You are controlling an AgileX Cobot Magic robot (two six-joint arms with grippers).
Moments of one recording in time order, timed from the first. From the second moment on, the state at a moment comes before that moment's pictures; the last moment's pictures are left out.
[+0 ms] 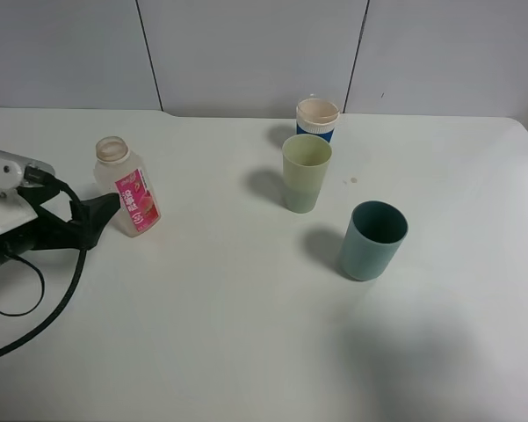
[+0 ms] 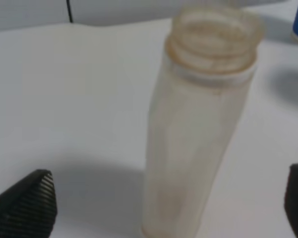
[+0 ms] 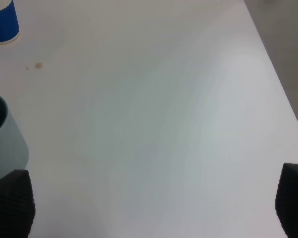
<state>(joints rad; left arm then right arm) -0.10 1.55 -0.08 0.28 -1.14 -0.13 -0.12 0.00 -0.51 0.02 1.06 -0.13</state>
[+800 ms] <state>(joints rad) -0.10 0.95 -0.05 0.20 -0.99 -0.35 -0.12 0.00 -0.51 0.02 1.06 -0.13</state>
